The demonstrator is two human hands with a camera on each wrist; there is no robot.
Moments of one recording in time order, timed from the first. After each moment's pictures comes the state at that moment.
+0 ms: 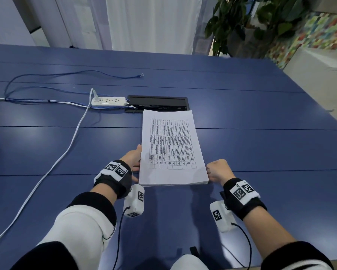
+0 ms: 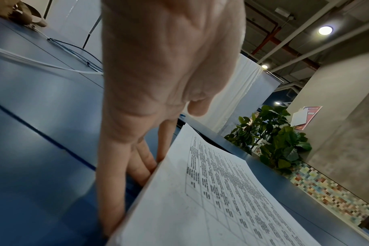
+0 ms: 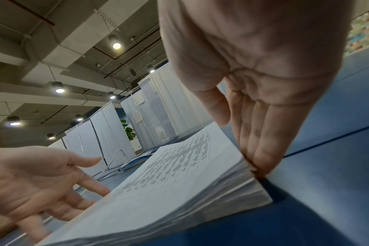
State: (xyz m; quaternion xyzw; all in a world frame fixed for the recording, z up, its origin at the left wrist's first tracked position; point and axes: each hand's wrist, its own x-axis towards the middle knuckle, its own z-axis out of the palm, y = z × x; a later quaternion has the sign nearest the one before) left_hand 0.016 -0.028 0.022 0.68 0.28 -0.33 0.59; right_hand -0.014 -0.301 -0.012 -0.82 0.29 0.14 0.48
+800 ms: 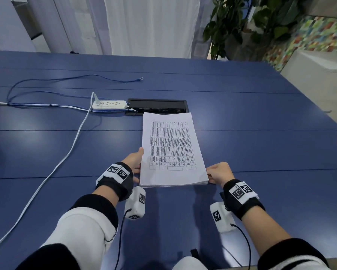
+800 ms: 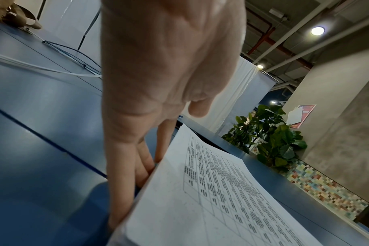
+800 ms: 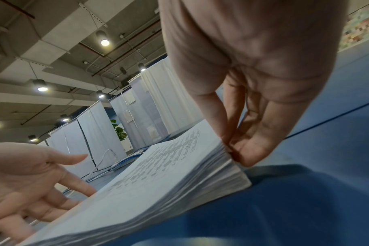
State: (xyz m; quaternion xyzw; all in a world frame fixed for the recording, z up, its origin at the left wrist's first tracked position) left_hand 0.012 -0.028 0.019 0.68 0.26 -0.31 0.60; right_hand -0.018 -0.307 -0.032 -0.80 0.32 0.13 0.50
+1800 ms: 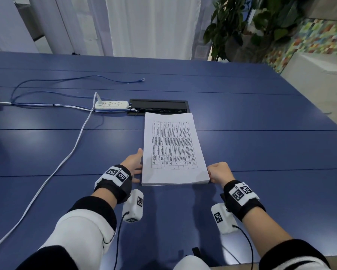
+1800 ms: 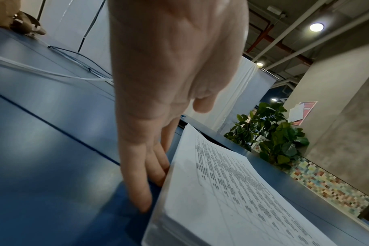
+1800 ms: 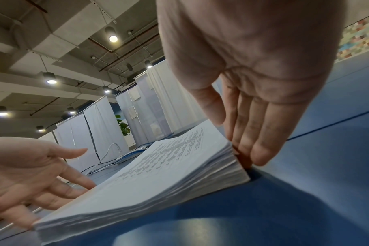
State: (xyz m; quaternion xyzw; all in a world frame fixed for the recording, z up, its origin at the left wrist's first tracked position) left_hand -0.001 -0.022 0.024 0.69 0.26 -0.30 0.61; right_hand -0.017 -0.302 -0.034 -0.82 0.31 0.10 0.47
